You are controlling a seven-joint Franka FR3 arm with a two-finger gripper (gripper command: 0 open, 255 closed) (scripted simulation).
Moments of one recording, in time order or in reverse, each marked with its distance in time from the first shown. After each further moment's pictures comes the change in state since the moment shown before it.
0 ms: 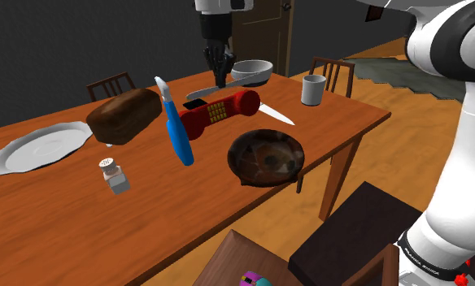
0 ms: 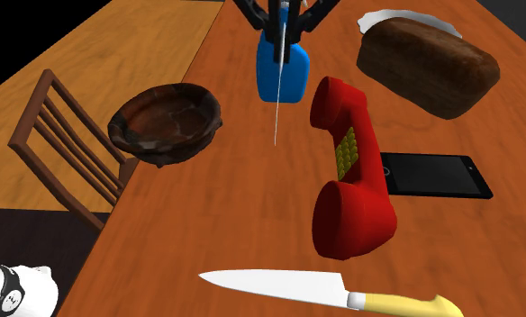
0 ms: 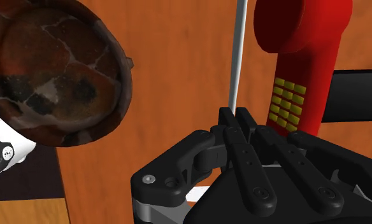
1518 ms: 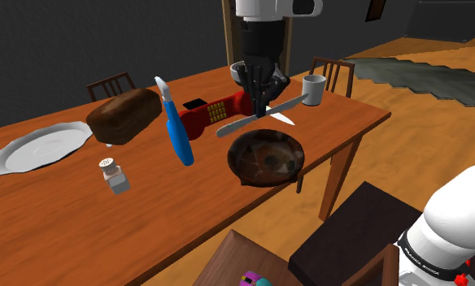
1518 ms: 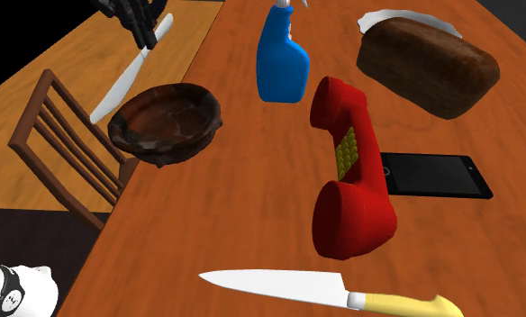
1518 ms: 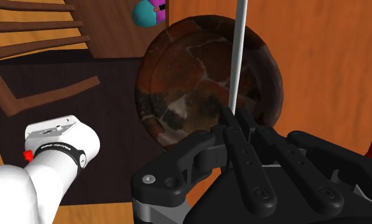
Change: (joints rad) arm -0.050 -0.676 -0.060 -0.647 0.399 0.090 -0.073
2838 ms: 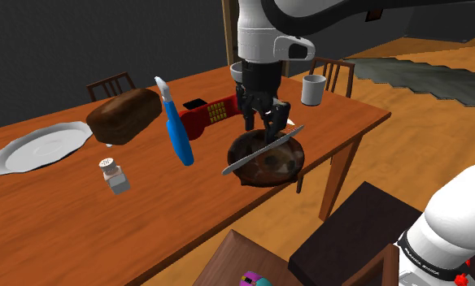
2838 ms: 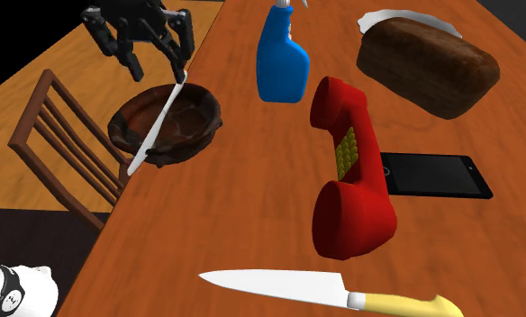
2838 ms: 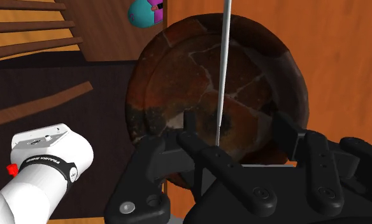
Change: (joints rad) arm 0.015 -0.046 0.009 -0.192 0.028 0.150 -0.026
